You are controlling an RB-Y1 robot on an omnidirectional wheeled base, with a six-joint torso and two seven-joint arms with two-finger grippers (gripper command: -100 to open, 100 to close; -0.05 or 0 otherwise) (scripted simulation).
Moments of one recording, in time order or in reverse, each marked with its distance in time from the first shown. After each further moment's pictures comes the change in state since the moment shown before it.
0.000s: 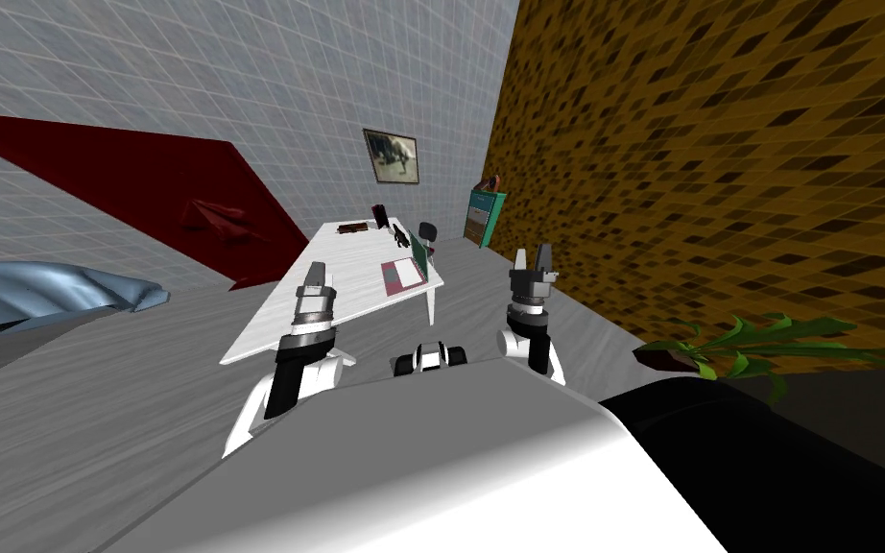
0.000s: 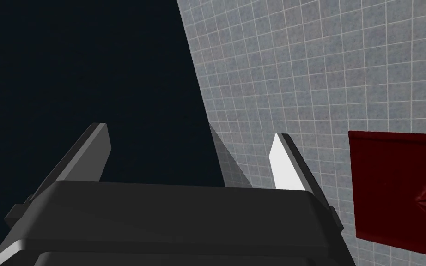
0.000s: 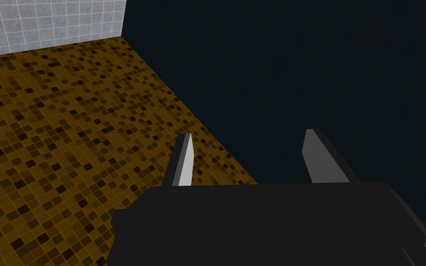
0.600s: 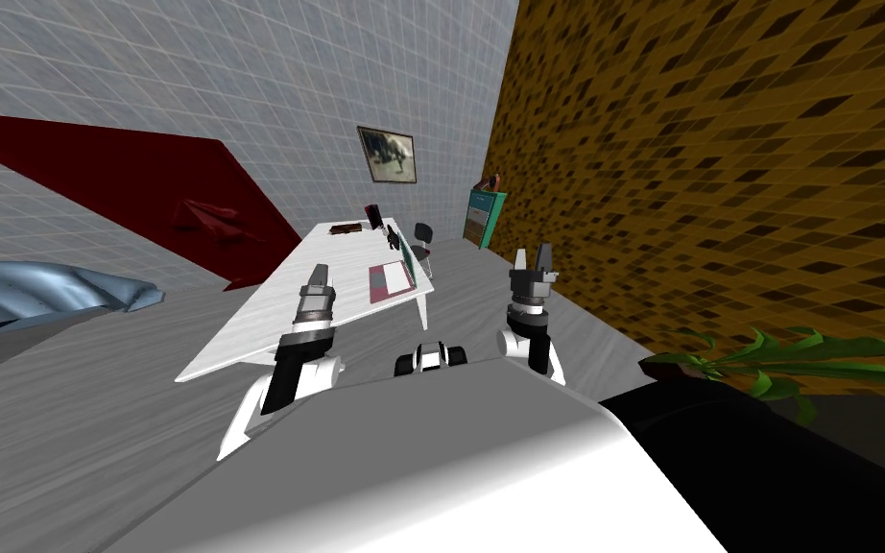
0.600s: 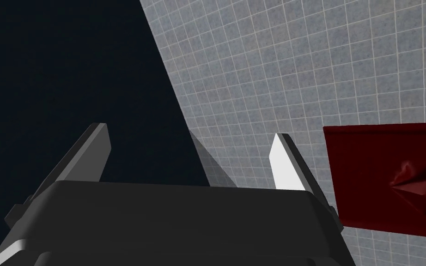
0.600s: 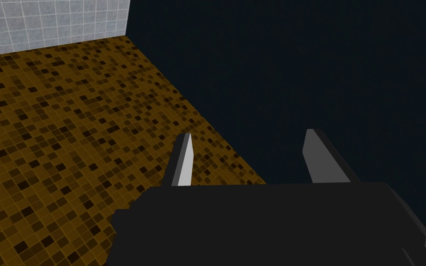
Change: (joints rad) left arm -0.003 0.006 0.019 0.000 -0.001 0.116 -0.009; right arm 0.000 0.000 0.000 0.000 0.000 0.000 0.000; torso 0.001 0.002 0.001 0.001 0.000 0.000
